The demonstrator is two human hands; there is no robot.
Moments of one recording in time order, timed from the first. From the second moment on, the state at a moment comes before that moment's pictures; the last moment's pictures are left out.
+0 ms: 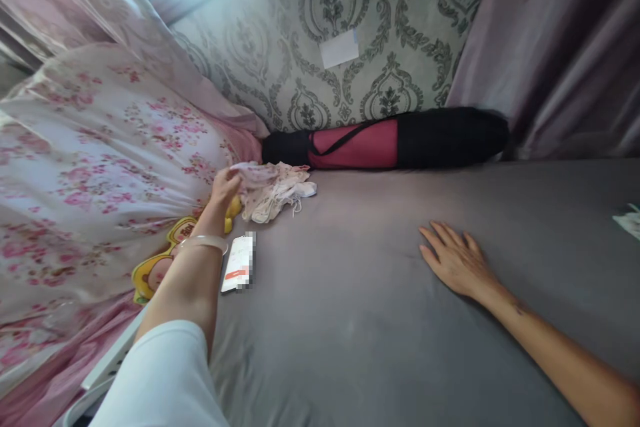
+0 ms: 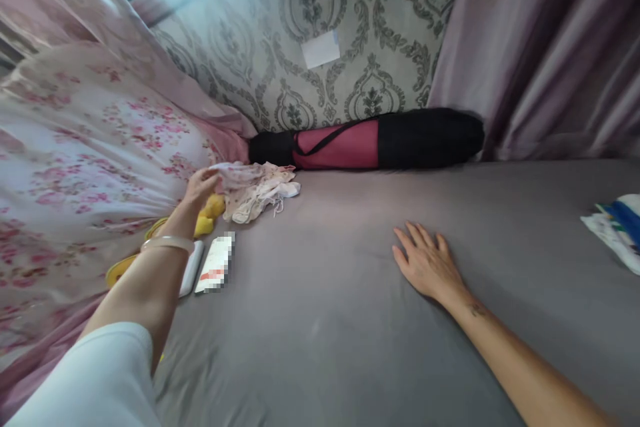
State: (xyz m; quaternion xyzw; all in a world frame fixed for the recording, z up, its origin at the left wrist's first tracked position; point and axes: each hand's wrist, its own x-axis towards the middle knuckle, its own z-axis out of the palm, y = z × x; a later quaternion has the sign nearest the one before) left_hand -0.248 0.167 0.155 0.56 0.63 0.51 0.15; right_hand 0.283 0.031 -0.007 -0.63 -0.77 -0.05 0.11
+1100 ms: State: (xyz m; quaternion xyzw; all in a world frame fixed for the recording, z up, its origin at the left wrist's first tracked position) left_hand 0.044 -0.013 0.196 0.36 0.19 0.66 0.63; right_hand 0.182 0.004 0.094 -0.42 -0.63 0.28 0.59
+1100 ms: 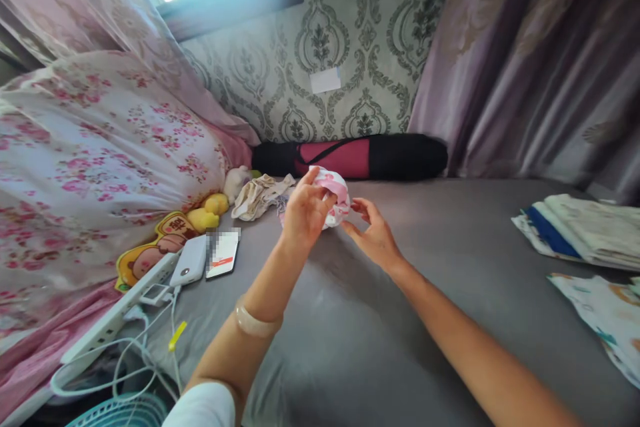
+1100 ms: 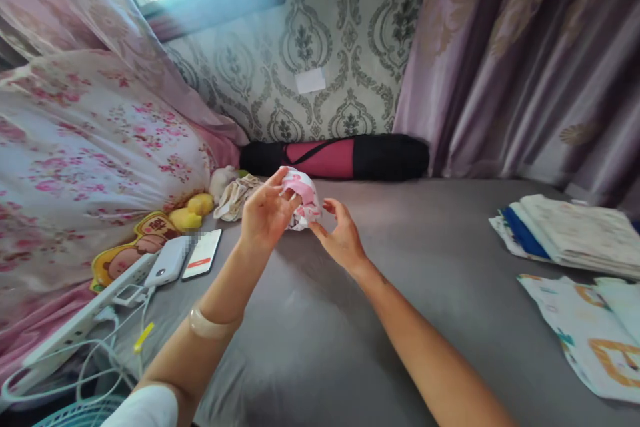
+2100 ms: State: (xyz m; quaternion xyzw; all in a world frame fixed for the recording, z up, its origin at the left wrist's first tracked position) left_hand 0.052 0.000 0.088 0.73 0.41 0.48 0.26; right_hand 0.246 -0.045 0.125 -0.39 -0.32 0.64 0.57
